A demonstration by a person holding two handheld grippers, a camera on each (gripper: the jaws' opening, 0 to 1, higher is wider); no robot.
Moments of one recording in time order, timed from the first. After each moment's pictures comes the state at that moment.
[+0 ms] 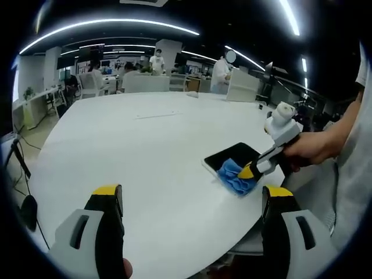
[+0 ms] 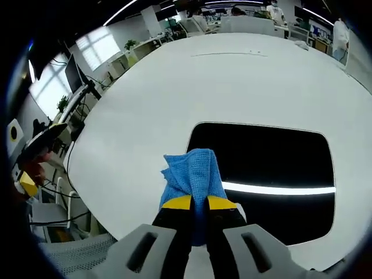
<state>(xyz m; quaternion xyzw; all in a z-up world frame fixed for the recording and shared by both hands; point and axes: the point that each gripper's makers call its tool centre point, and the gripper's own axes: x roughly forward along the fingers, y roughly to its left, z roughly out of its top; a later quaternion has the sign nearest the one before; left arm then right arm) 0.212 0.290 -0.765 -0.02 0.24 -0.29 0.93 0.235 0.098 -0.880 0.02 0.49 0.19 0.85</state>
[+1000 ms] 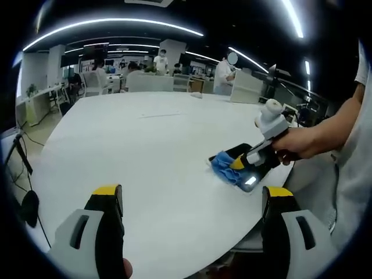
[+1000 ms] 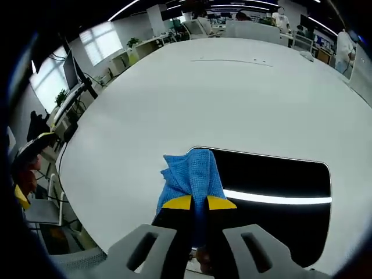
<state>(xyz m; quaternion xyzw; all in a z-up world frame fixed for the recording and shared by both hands) 0.209 0.297 -0.765 -0.03 0.24 -0.28 0.93 0.277 0.101 -0.880 -0.01 0.47 0.19 0.86</state>
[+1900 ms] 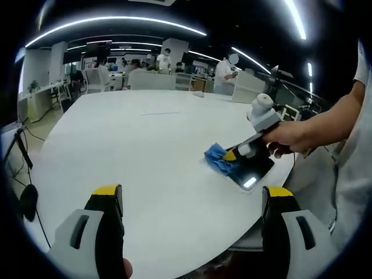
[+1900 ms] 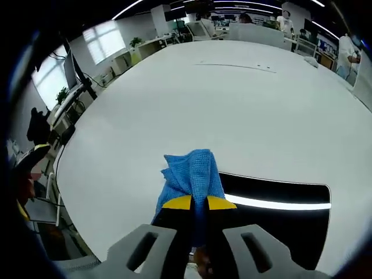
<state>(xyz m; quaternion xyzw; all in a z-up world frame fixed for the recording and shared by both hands) 0.206 0.302 -0.771 -0.03 0.24 -0.28 0.93 0.309 0.104 -0.881 -0.02 0.46 0.20 0.86</state>
